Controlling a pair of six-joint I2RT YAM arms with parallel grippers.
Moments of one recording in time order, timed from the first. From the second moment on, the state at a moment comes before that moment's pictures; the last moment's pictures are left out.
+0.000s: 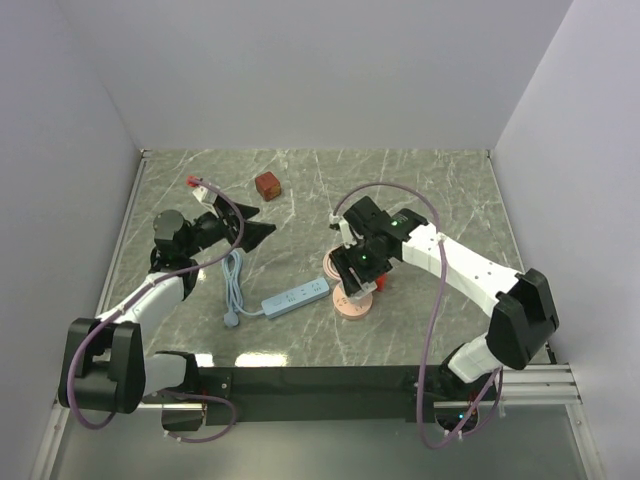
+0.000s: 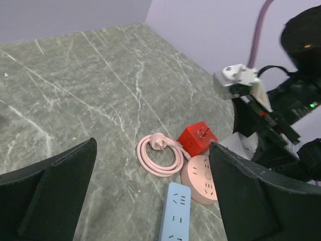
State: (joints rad) left arm -0.10 1.22 0.54 0.77 0.87 -0.47; right arm 0.70 1.51 1.22 -0.97 -0.17 0.10
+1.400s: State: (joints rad) left arm -0.33 1.17 0.55 0.54 0.64 -0.30; right arm 0.65 1.50 1.24 -0.97 -0.08 0.17
